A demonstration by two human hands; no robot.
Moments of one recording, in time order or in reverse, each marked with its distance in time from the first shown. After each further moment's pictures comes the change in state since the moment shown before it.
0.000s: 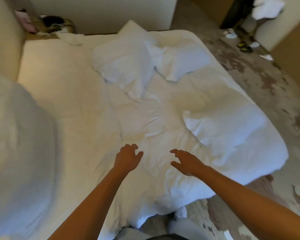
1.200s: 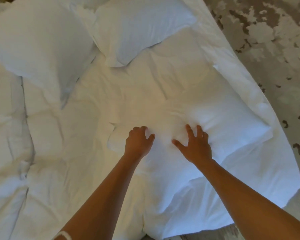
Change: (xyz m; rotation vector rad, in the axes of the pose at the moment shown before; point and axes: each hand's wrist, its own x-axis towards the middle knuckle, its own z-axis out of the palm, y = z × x) left_hand 0.344 0.468 0.265 0.003 0.042 -0.137; right_hand 0.245 0.531 -0.141 0.089 0.296 0.221
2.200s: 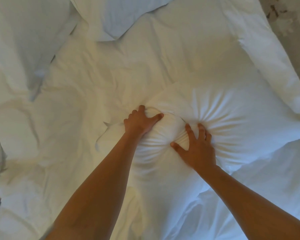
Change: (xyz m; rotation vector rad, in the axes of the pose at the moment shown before) left_hand 0.189 -0.028 0.071 0.029 -0.090 -0.175; right_hand 0.079 0.005 0.090 -0.106 0.003 -0.026
